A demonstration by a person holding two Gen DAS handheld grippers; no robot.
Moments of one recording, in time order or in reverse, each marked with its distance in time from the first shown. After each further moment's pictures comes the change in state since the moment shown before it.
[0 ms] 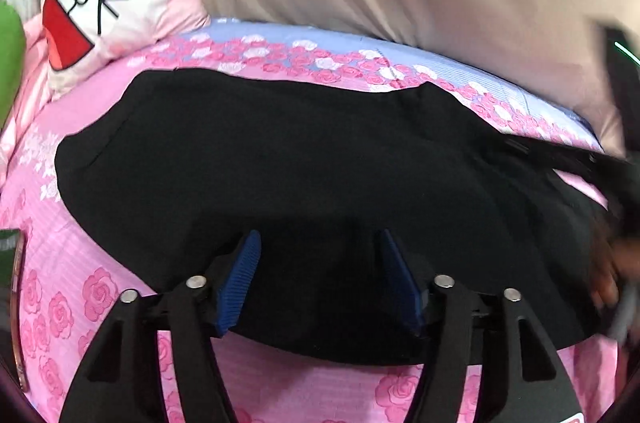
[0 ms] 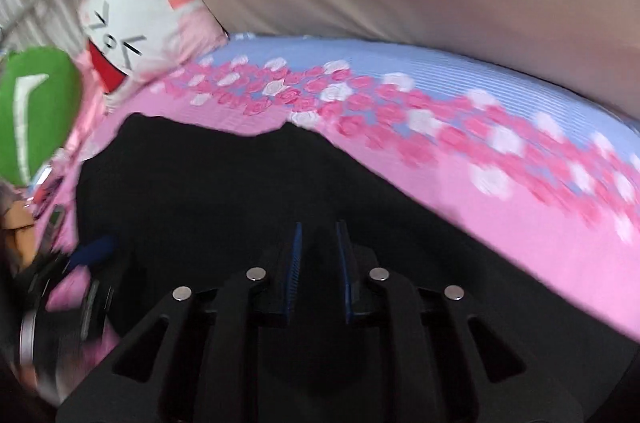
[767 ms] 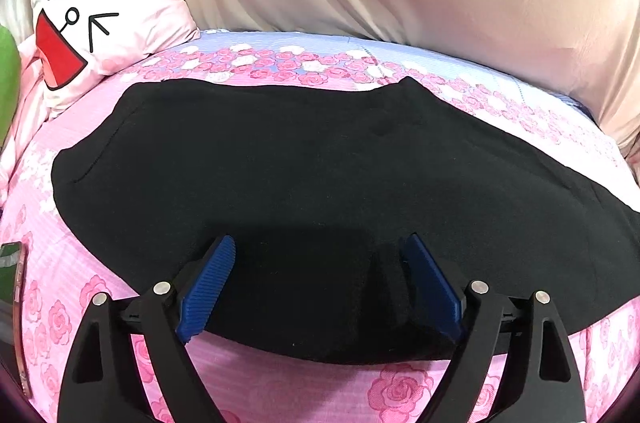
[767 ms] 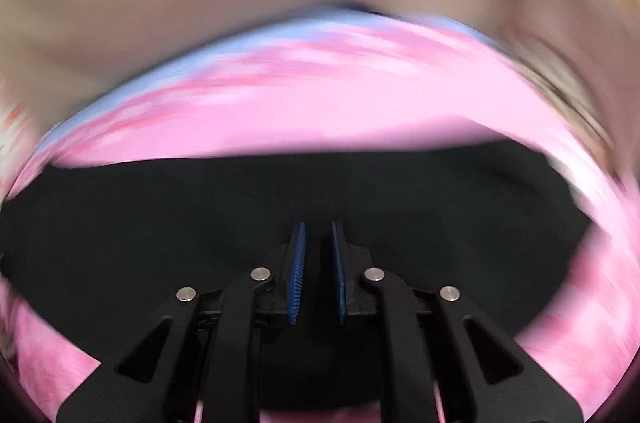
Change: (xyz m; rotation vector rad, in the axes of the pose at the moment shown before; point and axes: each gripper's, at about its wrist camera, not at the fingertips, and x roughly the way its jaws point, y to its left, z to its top) left arm 0.002 -0.012 -0.004 0.048 -0.015 0.013; right arm -0.252 -0.285 -0.291 0.684 -0.189 -0.466
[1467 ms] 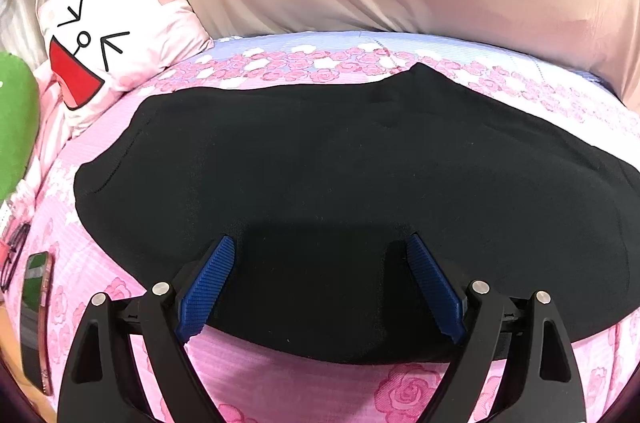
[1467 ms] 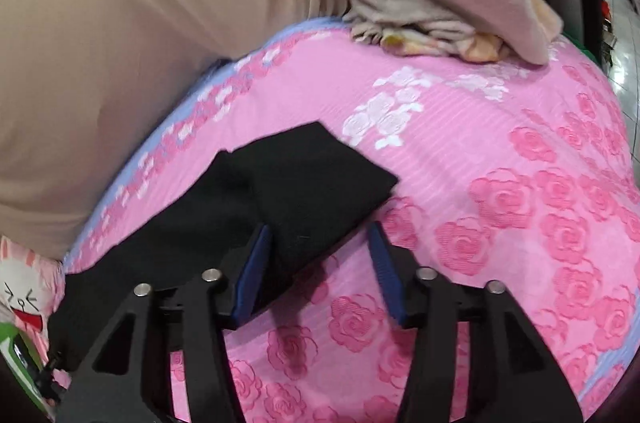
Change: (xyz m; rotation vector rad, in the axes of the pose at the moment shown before) left arm 0.003 -0.014 -0.004 0.065 0.002 0.129; right arm -0.028 -0.092 -0.001 0.244 -0.062 0.098
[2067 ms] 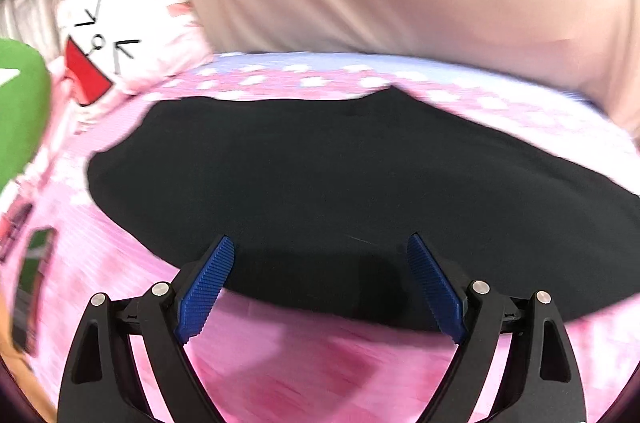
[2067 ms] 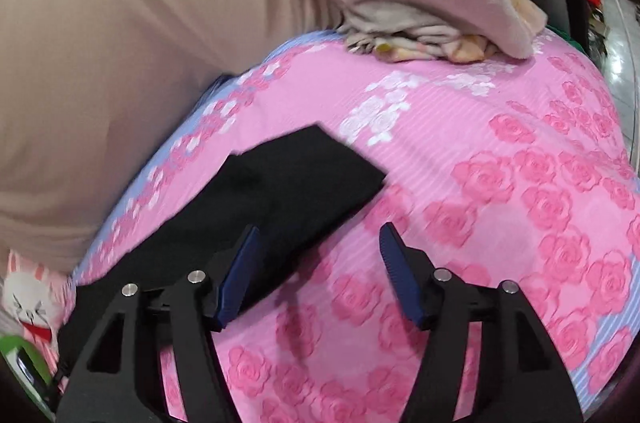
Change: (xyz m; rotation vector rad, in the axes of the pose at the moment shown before) left arm -0.044 -0.034 -0.021 -0.047 -0.087 -0.052; right arm -0.030 0.005 -0.019 0.026 -0.053 -0.019
